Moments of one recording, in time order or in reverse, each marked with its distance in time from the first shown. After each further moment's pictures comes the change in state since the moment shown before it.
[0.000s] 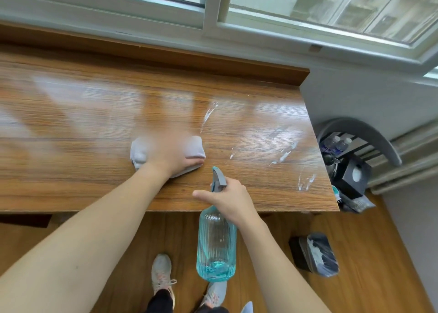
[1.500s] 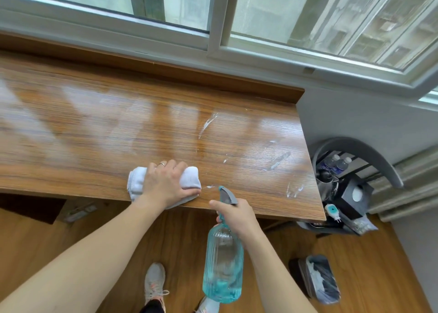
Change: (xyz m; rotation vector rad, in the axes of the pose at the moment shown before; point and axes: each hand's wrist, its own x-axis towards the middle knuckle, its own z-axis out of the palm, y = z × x) left_hand -0.081 0.038 -0.003 -0.021 0.079 -0.050; right_hand -0.040 0.043 -0.029 0.164 -0.031 0.133
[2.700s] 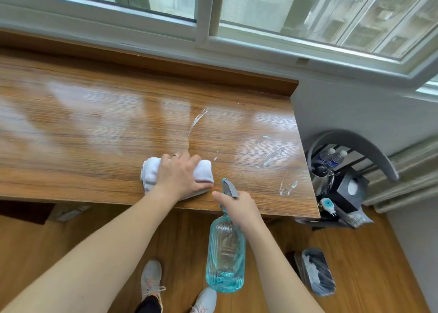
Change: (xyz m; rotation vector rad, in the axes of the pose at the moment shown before) left_hand 0.040 0.050 0.008 -0.017 -0.055 0.057; right_hand 0.014 -0.003 -0.030 -0.038 0.038 -0.009
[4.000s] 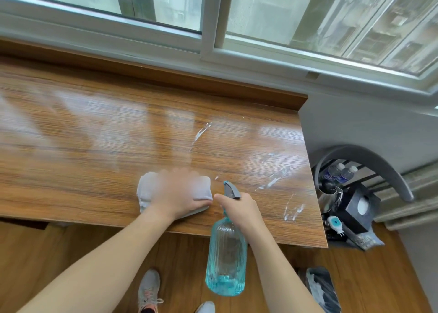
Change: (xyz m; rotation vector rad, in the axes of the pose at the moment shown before) left_hand 0.010 -0.007 0.010 -0.004 0.149 0.009; right_hand 0.050 -0.029 -0.017 -0.002 -0.014 0.029
